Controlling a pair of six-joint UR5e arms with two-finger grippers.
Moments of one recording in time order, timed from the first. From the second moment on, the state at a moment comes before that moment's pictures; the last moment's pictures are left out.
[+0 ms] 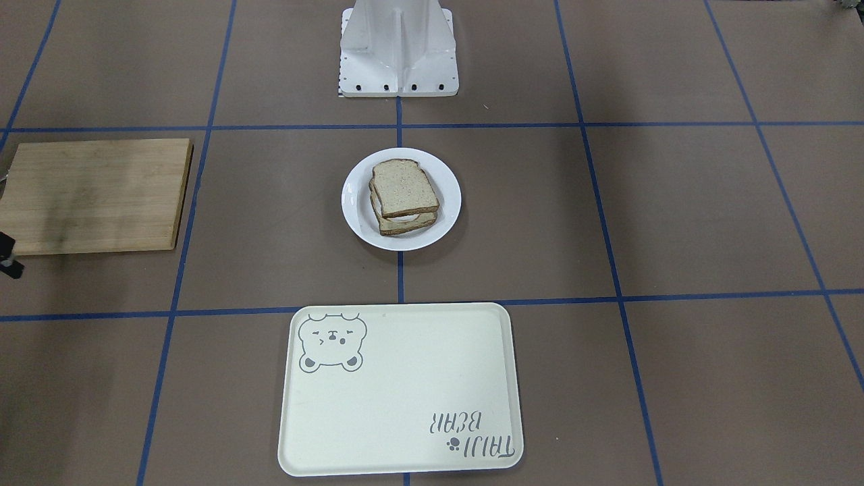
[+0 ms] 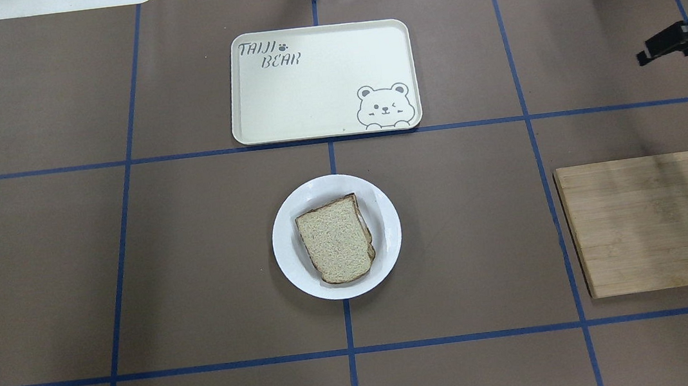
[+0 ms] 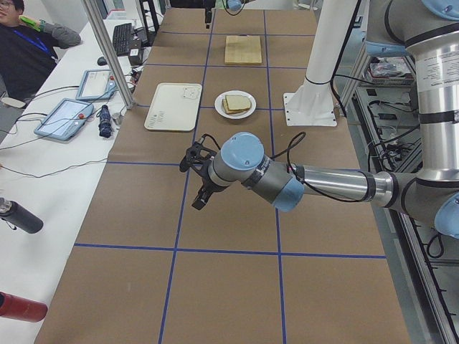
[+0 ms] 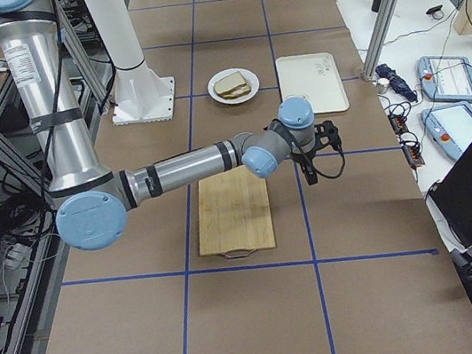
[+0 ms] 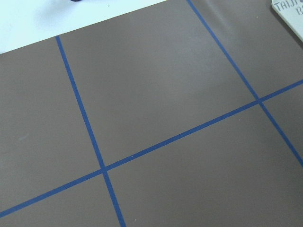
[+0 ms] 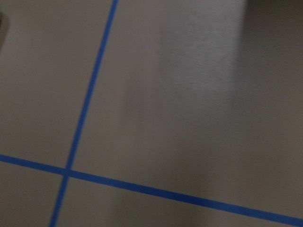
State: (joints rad) left arm -1.63 -1.37 -1.88 -2.10 -2.56 -0.09; right arm 1.30 -1.46 1.59 -1.16 2.32 0.37
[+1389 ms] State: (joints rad) left arm -0.93 -1.69 -1.79 -2.60 -2.30 -1.27; right arm 1.63 -1.63 1.67 -1.67 2.23 -0.33
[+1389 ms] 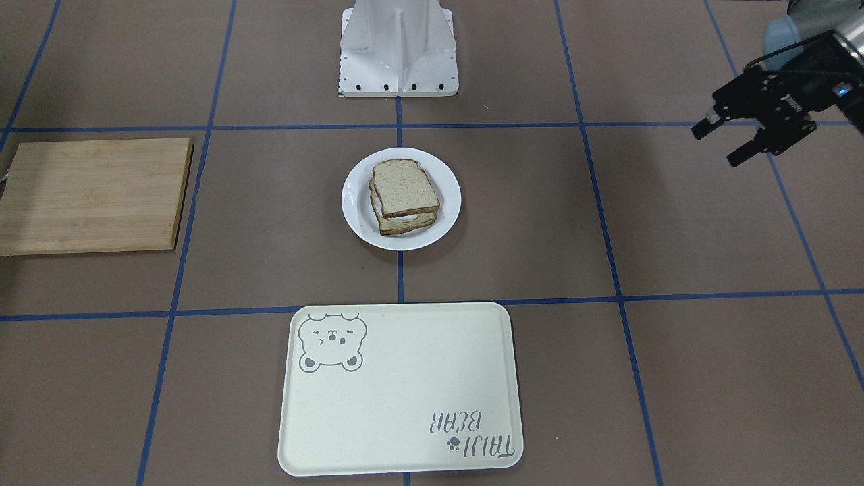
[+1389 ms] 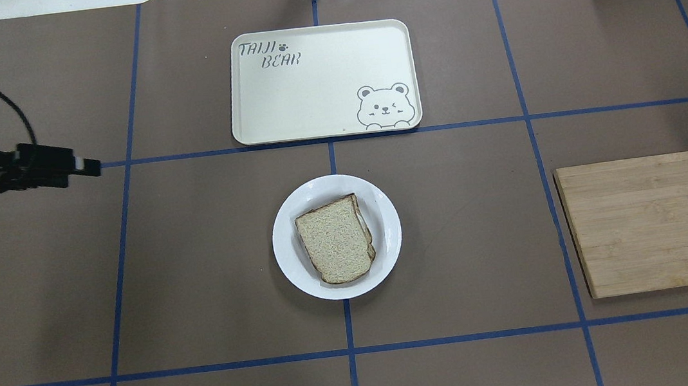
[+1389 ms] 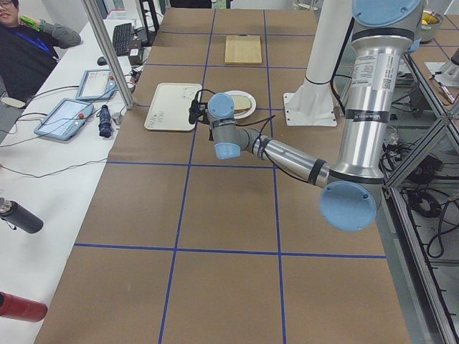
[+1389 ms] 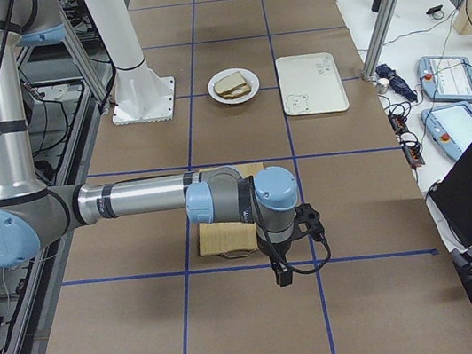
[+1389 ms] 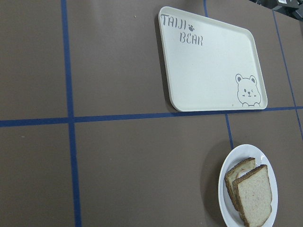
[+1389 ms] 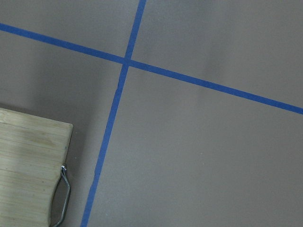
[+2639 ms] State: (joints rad) left arm -0.37 -1.85 -1.60 -2.84 -1.69 -1.52; right arm 1.63 -1.64 1.68 -1.67 2.23 -0.33
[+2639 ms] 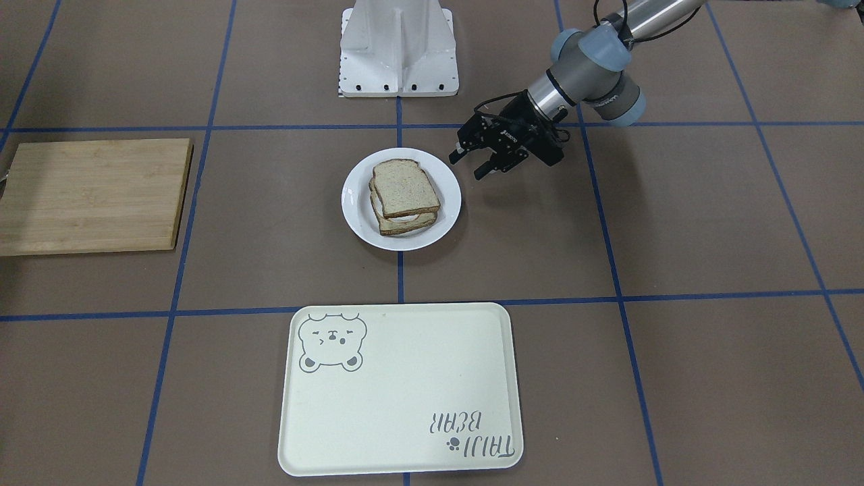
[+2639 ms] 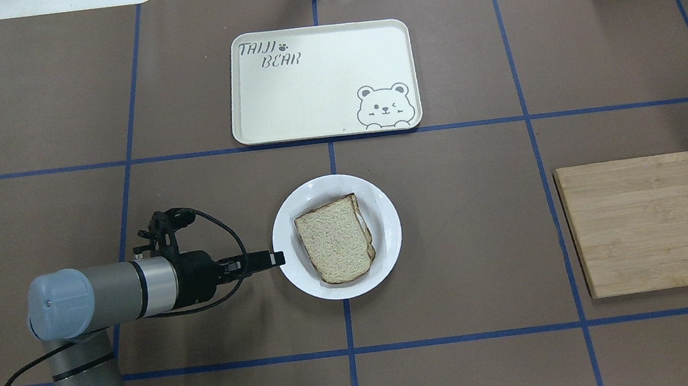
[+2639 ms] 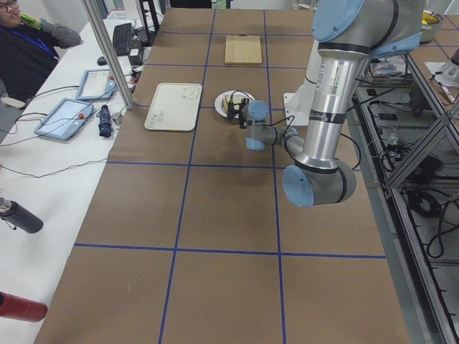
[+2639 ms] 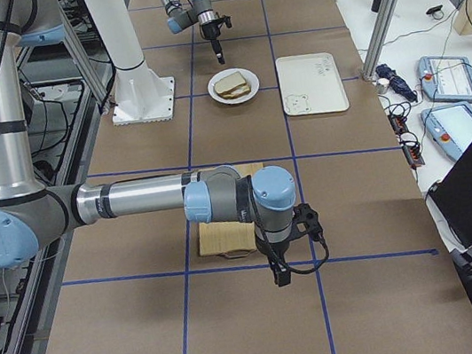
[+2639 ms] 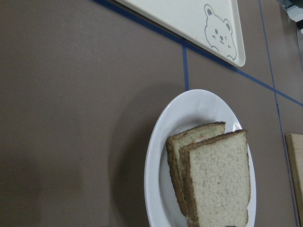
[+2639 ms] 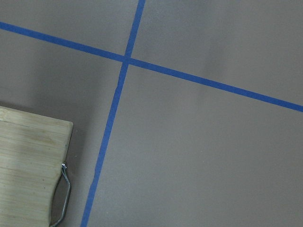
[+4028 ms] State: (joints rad) left arm -0.35 -1.93 -1.51 -2.87 -1.68 -1.66; right arm 1.63 -1.65 1.68 -1.67 2.23 -0.33
